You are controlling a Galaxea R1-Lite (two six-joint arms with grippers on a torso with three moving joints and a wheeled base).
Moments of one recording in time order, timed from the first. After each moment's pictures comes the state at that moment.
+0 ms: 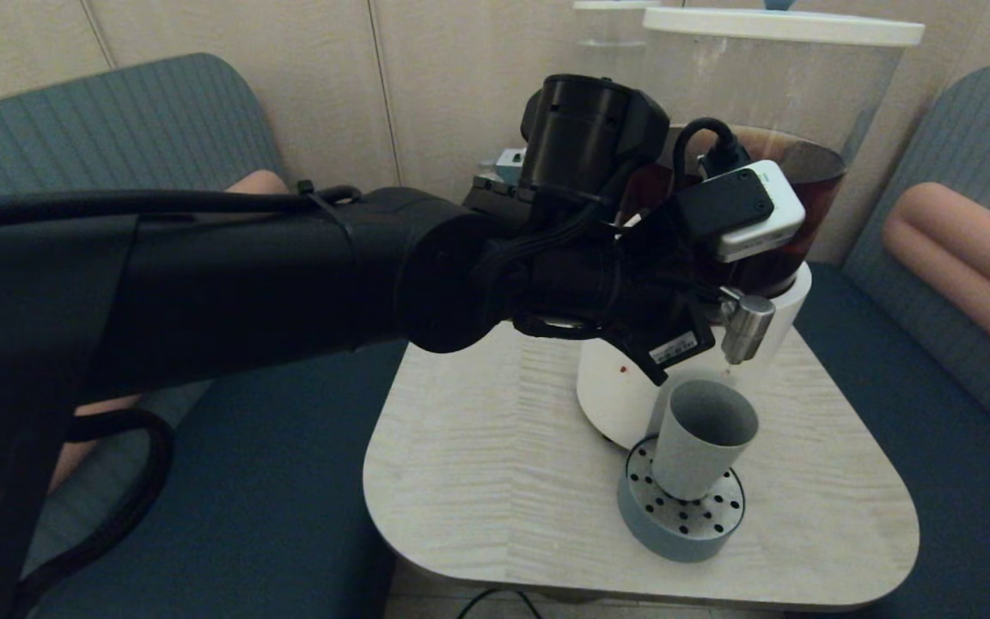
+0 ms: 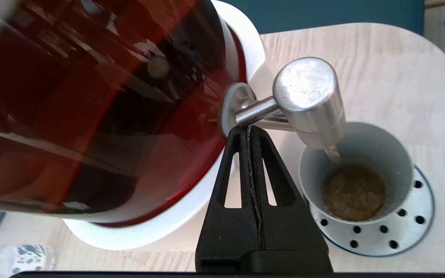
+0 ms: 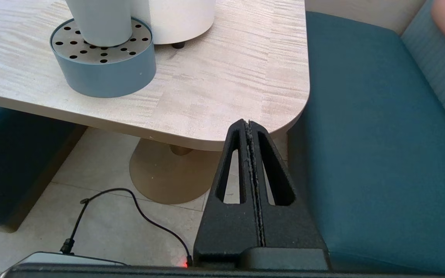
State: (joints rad) left arm -0.85 2.10 -1.93 0.11 -0.22 0.73; right arm 0.01 0.00 -0.02 0.04 0.03 -0.08
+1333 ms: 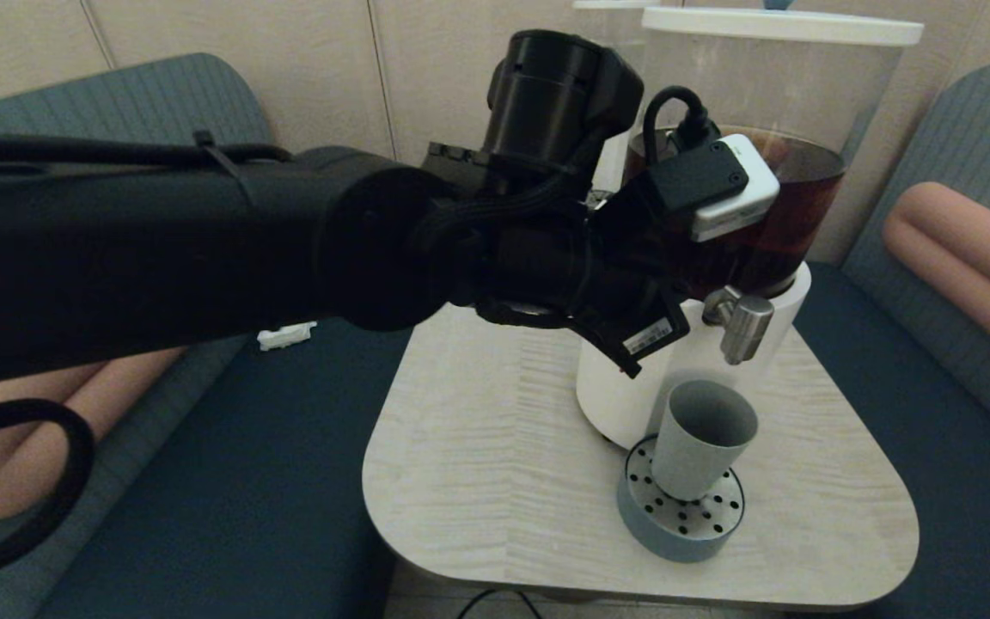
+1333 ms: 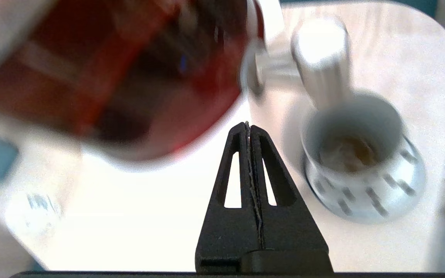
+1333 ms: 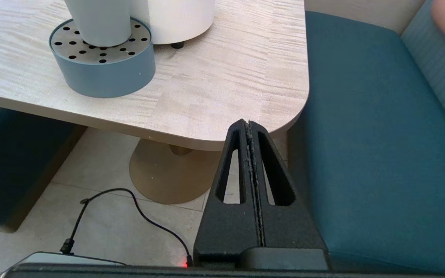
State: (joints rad) left arm -0.84 2.01 -1.88 0.20 -0.14 0.68; right arm 0.01 0.00 -0.02 0.04 0.03 -0.08
